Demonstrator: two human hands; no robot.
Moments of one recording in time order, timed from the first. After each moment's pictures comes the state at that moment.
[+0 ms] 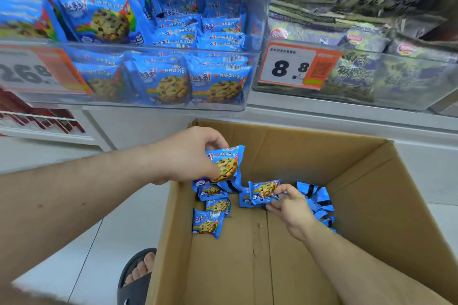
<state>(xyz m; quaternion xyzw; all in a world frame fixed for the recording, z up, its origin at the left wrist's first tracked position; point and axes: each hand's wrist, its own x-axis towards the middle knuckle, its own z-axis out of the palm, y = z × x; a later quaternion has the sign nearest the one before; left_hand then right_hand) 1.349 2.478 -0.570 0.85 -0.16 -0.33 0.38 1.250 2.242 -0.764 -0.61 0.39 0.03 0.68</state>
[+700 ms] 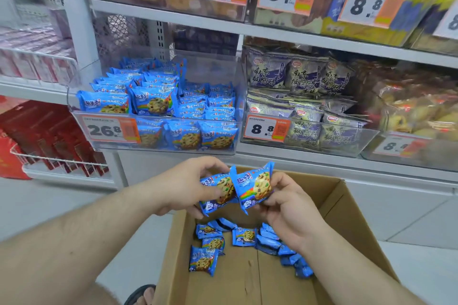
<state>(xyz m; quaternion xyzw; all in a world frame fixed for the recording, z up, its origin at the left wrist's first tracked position) 1.282 2.506 -0.496 0.80 -0.20 -0.27 0.50 1.207 2.312 -0.530 -0.52 0.16 -0.02 0.84</state>
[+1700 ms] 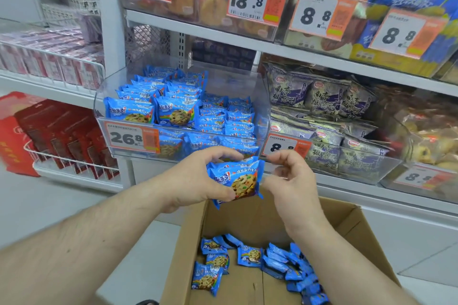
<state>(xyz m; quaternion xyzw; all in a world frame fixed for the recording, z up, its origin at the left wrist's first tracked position) 1.299 2.528 -0.472 0.75 -0.22 -0.18 0.61 1.244 2.354 -0.480 -0.79 0.08 -0.20 0.58</state>
